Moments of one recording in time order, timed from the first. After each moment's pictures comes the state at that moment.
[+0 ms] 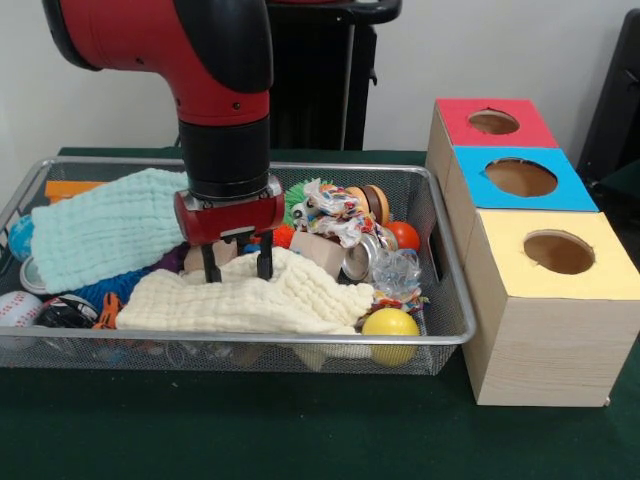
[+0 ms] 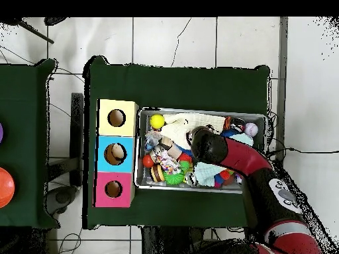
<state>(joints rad) -0.53 -0.47 0.16 1.62 -0.11 0.29 0.99</state>
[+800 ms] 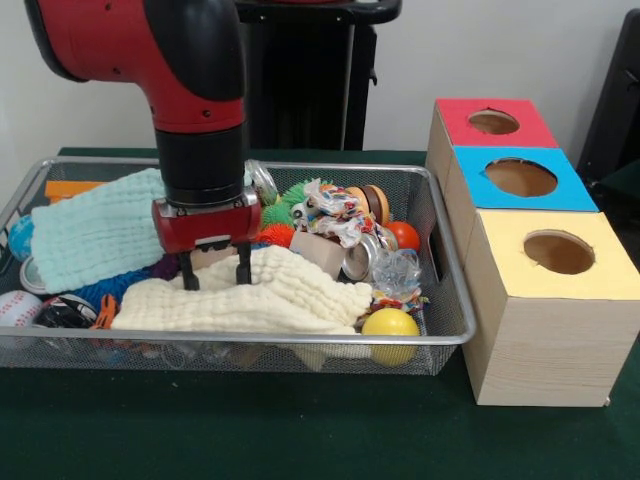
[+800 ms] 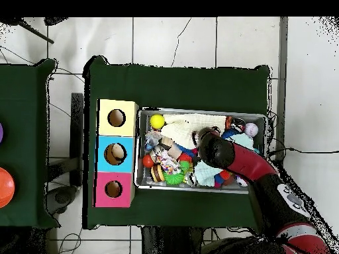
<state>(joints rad) -0.61 -0.45 0.20 1.65 -0.11 0.19 0.99</state>
